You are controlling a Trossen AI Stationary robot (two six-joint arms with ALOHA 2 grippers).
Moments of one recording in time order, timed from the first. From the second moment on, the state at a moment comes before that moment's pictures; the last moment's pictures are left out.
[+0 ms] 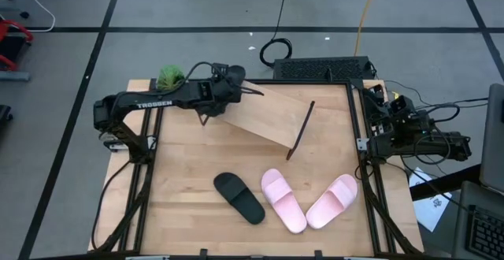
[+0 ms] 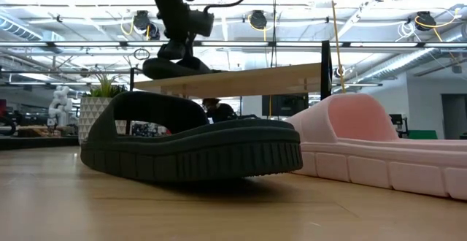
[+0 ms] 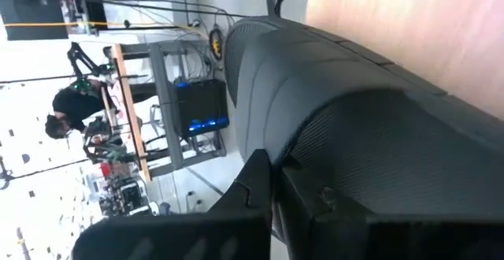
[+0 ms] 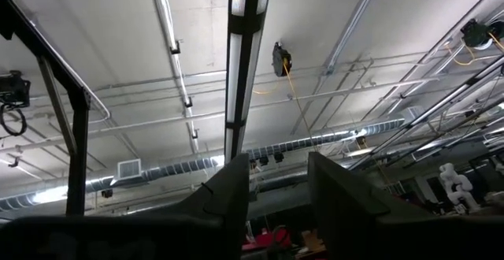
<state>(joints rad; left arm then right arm) 0.30 1.60 1.35 -0.67 -0.79 0.78 -0.06 0.28 0.32 0.78 0.22 0.14</state>
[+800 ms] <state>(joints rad) 0.33 1.60 1.34 -0.72 -0.76 0.79 -0.06 0.28 0.32 0.77 0.22 0.14</state>
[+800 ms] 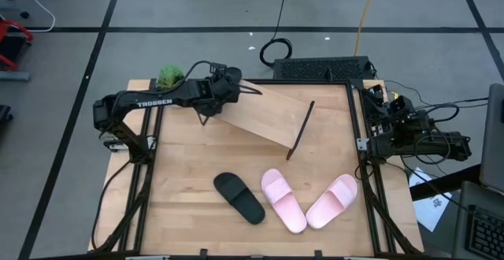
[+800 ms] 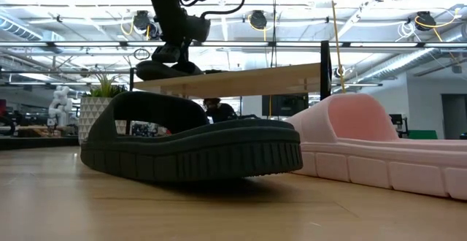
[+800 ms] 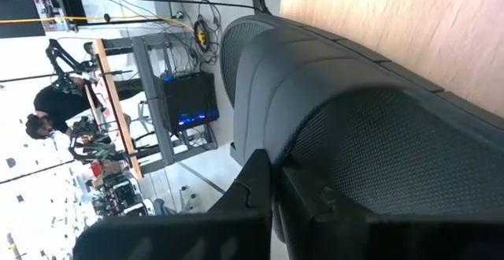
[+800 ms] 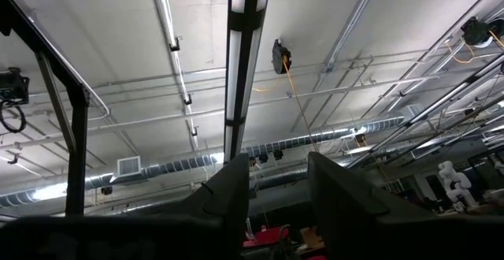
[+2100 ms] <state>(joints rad) 0.33 1.60 1.34 -0.77 -0.70 0.67 -0.06 0.28 0.32 0.77 0.21 0.14</state>
